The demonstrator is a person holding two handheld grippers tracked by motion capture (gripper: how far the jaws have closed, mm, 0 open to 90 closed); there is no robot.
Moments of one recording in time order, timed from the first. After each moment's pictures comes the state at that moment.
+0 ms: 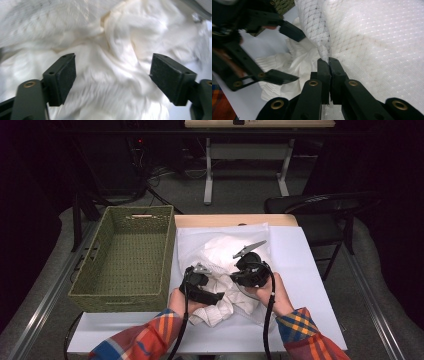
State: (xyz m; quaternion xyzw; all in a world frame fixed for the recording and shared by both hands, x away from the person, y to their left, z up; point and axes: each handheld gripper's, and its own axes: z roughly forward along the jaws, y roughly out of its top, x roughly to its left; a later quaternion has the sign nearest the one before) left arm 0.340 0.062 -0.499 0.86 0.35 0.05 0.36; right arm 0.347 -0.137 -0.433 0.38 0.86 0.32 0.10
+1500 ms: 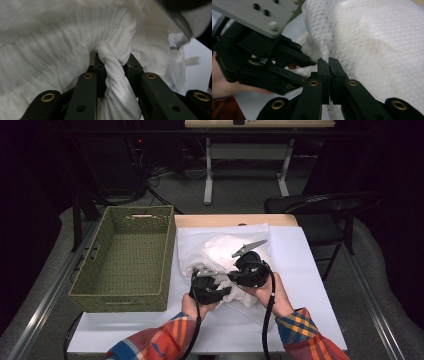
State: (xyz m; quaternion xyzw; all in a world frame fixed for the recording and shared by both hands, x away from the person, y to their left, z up) left arm 0.342 0.029 -0.520 0.80 0.39 0.02 0.45; right arm 0.341 -0.133 -0.423 0.37 0.86 0.34 0.10
